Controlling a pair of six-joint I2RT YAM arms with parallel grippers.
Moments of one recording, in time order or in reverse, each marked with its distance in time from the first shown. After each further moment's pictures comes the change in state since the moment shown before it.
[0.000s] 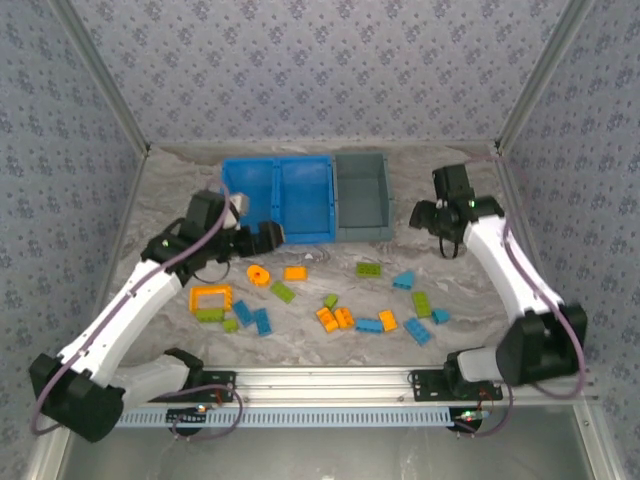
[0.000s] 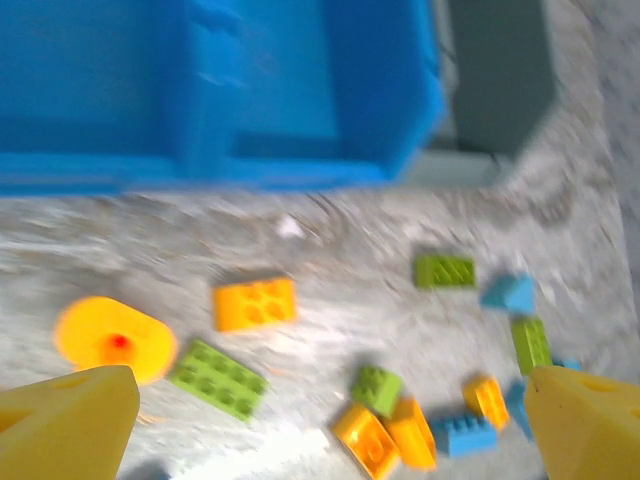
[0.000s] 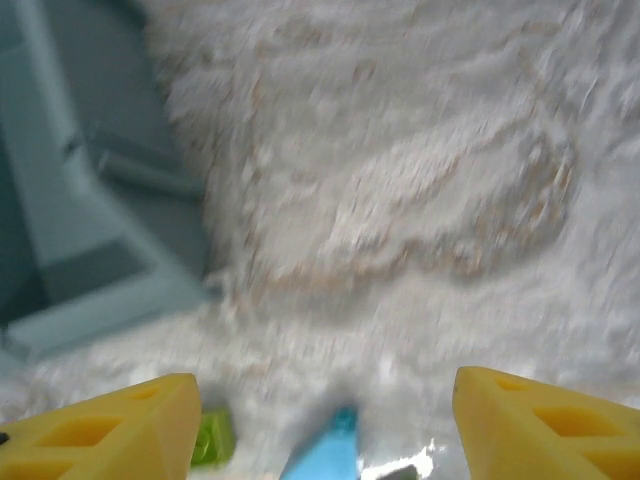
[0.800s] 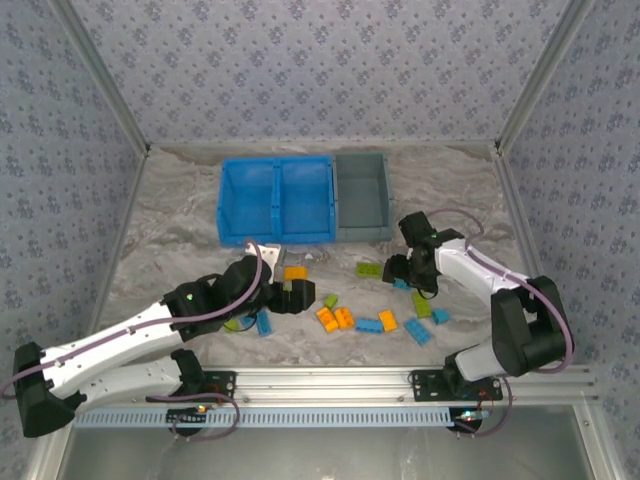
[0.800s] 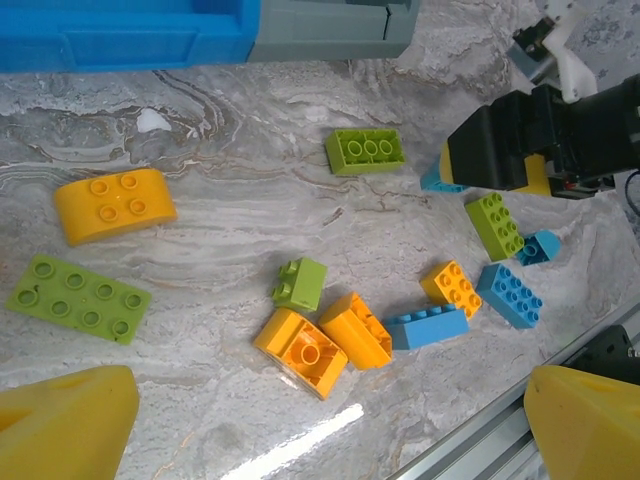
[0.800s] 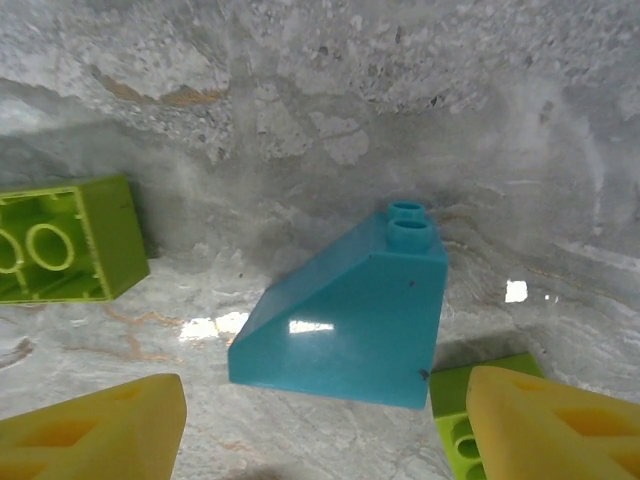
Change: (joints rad) left arm -0.530 -0.155 -0.236 0.165 -0.341 -0.182; right arm 0.133 0.132 -0.307 0.106 -0.164 0.021
